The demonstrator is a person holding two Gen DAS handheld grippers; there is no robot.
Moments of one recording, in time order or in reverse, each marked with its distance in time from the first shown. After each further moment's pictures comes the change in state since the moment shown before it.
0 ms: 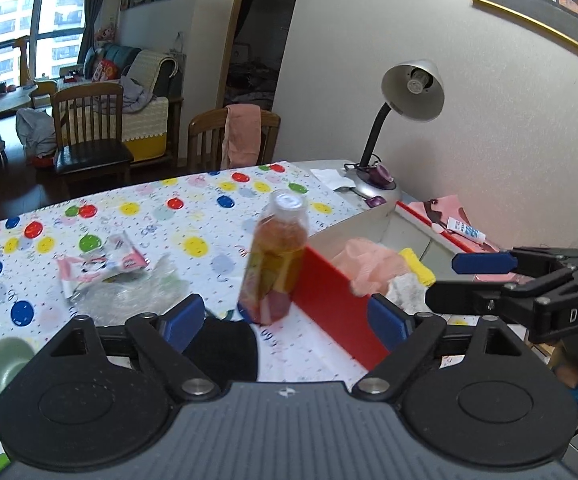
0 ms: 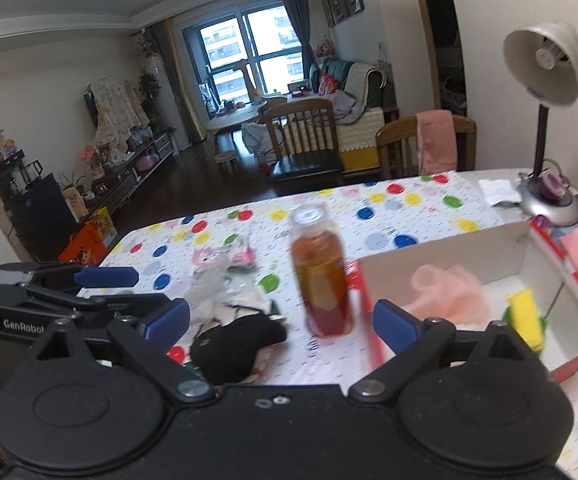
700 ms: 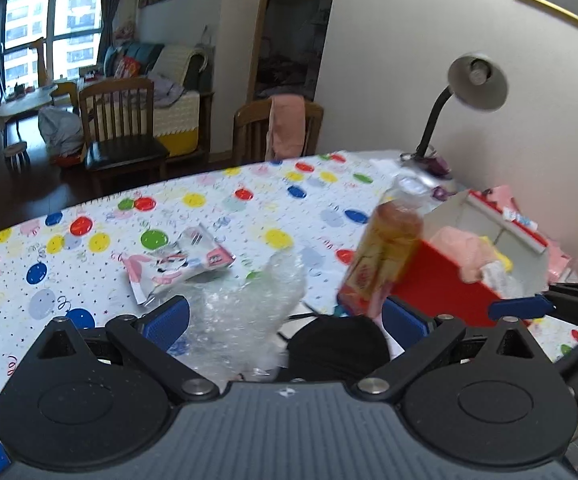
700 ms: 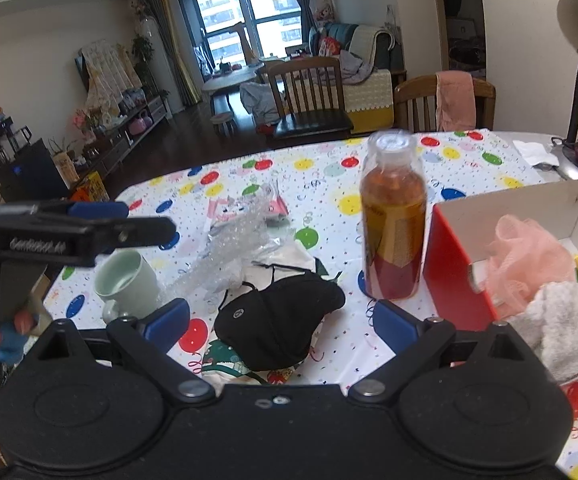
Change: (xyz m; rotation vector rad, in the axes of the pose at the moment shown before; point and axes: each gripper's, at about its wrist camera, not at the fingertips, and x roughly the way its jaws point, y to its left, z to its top) left arm 0.034 0.106 -0.003 0.020 0.031 0.072; right arm 0.078 0.072 -0.033 -0.006 0.110 -0.035
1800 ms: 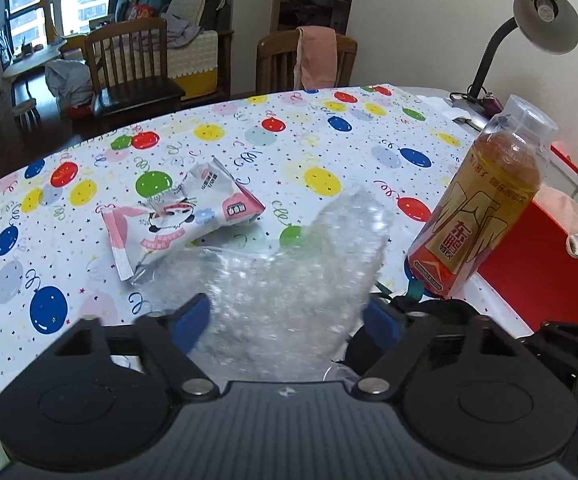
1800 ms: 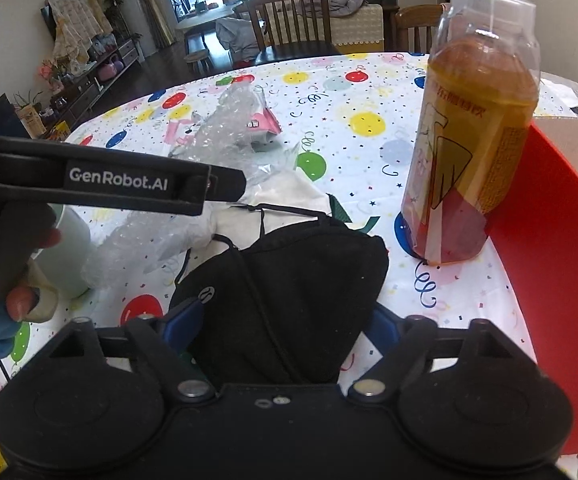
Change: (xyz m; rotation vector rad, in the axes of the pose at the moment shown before) left arm 0.117 0.025 -0.010 -0.015 0.172 0.074; right arm 0.129 0.011 -0.017 0.015 0.191 -0.074
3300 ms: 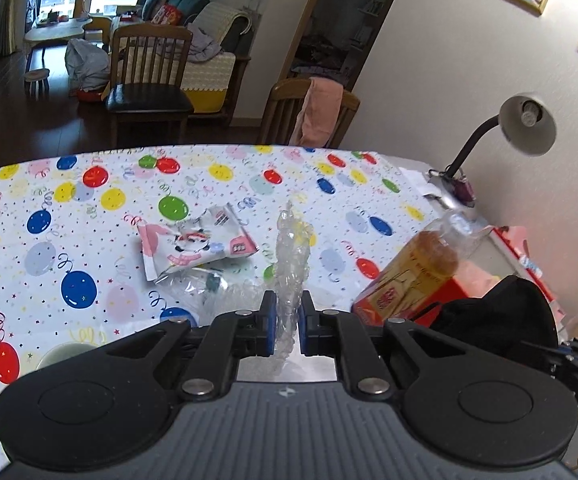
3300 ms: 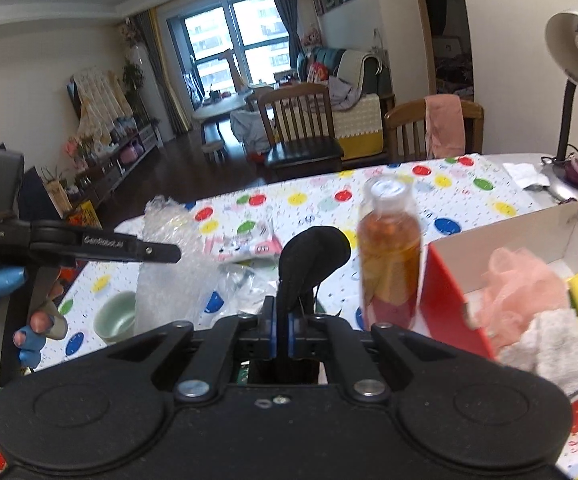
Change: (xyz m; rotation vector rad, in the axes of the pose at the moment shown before) left arm -0.108 0.022 0.013 -0.205 -0.102 -0.097; right arm -0.143 -0.020 0.011 0.017 -0.274 0.051
